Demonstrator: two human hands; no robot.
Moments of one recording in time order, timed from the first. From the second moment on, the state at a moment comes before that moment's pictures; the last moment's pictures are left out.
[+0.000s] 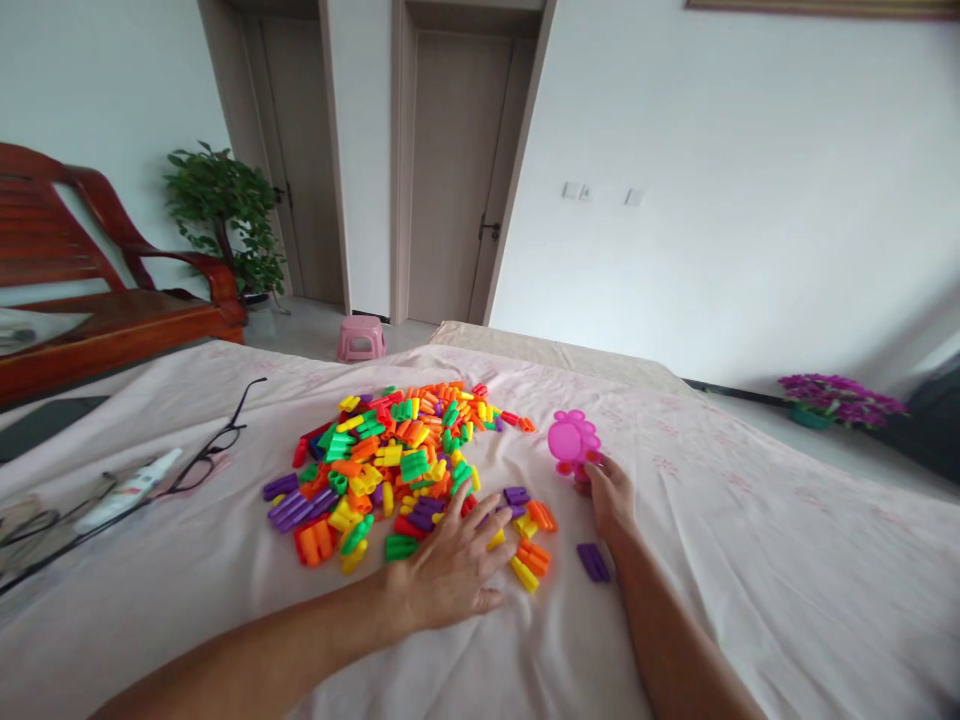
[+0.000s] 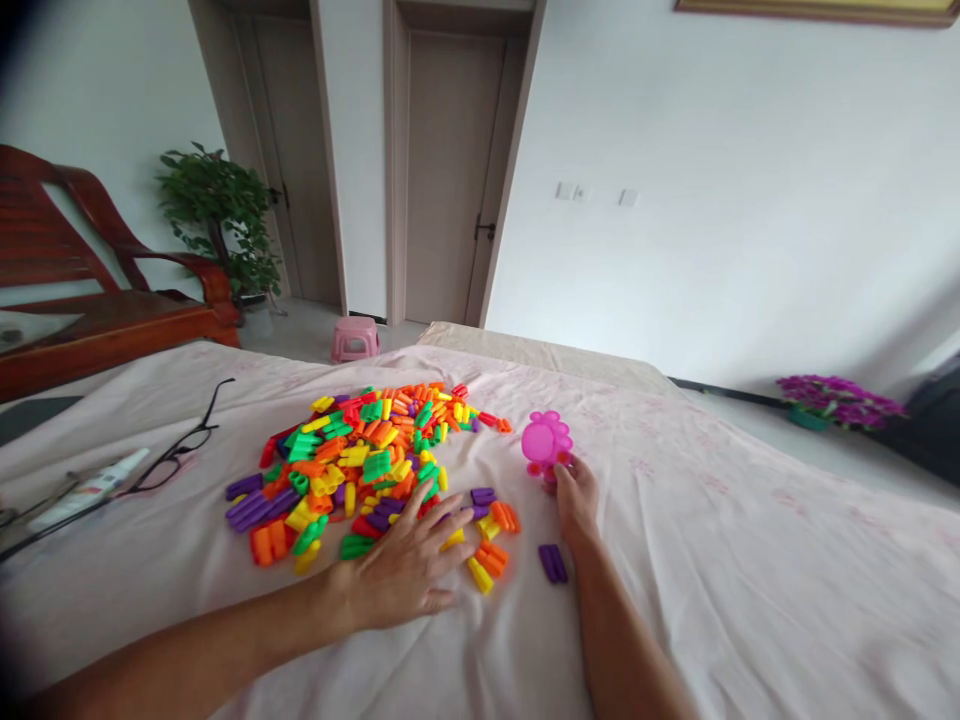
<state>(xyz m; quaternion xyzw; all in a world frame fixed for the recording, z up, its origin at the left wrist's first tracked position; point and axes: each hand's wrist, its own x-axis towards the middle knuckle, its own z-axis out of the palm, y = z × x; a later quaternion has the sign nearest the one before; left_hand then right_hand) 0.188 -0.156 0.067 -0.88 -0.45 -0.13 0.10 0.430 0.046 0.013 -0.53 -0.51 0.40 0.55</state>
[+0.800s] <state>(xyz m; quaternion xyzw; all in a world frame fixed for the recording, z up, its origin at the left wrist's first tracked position) 0.134 -0.086 0.081 -0.70 -0.66 -0.20 0.17 0.421 0.044 0.008 -0.52 -0.64 0.32 0.47</state>
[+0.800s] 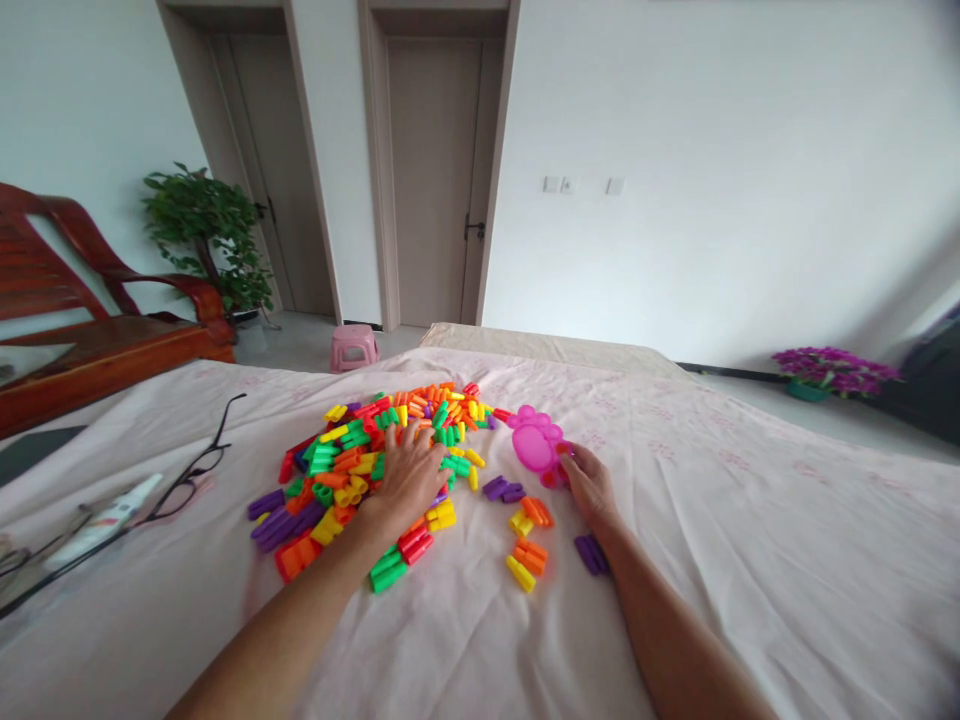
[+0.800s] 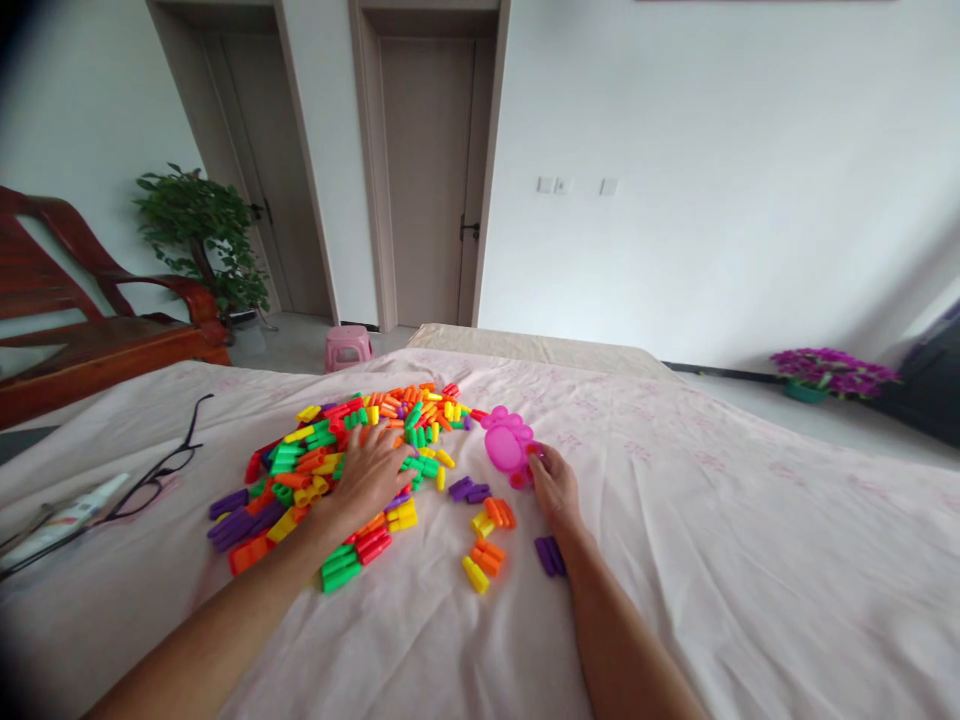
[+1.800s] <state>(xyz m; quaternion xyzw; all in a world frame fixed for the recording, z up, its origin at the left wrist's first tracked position) 0.024 -0.101 0.144 -0.55 -0.80 -0.20 0.13 0.381 0.023 0.028 -0.40 -0.80 0.05 0.44</state>
